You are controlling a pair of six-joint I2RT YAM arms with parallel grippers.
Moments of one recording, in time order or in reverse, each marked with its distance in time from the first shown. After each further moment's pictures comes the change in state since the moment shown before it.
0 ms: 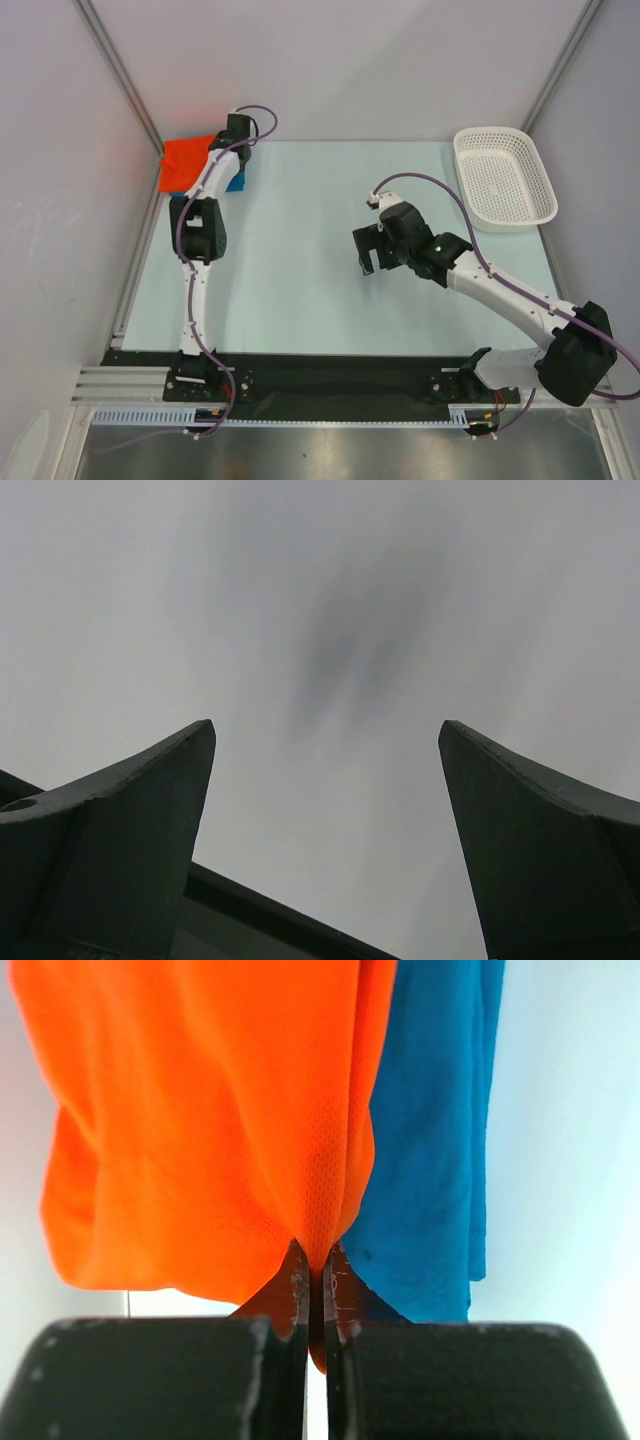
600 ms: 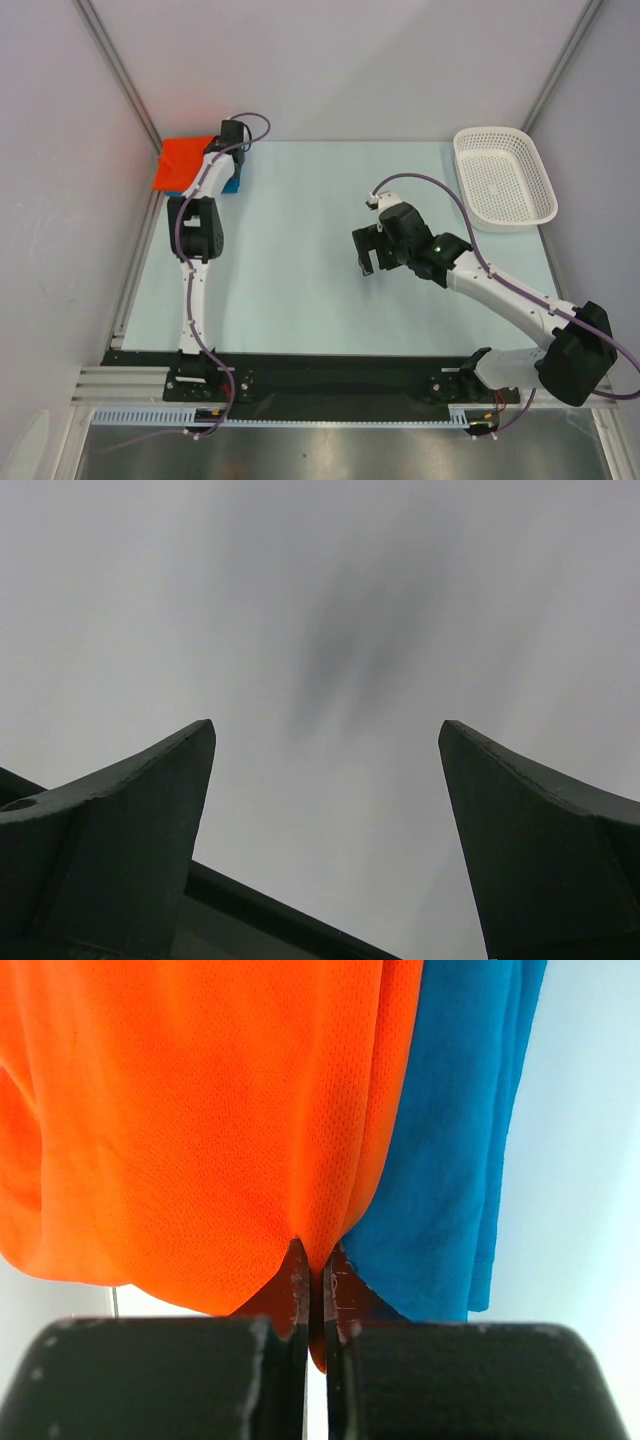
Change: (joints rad) left arm 0.043 0.035 0.000 -0.021 0.029 0.000; right arm 0.005 -0.002 0.000 0.001 0.001 0.000
